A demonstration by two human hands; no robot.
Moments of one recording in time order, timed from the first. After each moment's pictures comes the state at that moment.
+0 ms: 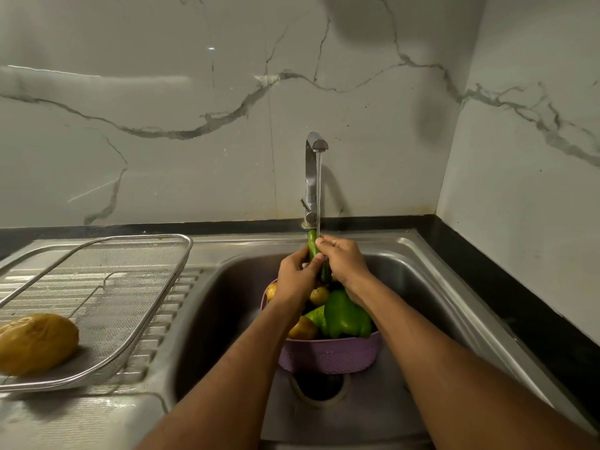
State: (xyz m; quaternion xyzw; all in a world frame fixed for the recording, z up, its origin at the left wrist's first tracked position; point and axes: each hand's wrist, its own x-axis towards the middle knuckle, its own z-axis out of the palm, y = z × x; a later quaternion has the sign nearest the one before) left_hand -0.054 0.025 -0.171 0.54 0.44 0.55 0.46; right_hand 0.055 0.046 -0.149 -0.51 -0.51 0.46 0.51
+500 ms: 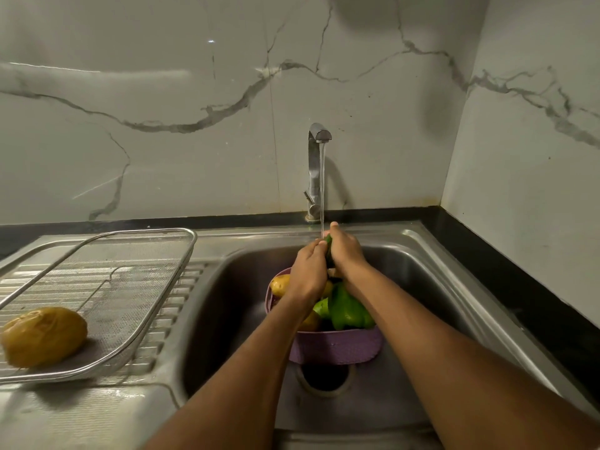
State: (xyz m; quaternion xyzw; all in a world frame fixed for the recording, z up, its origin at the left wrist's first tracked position) left_hand -0.039 0.022 -0.166 0.54 0.45 0.53 0.47; right_hand 0.042 0.052 -0.146 -0.57 -0.42 0.47 0.52
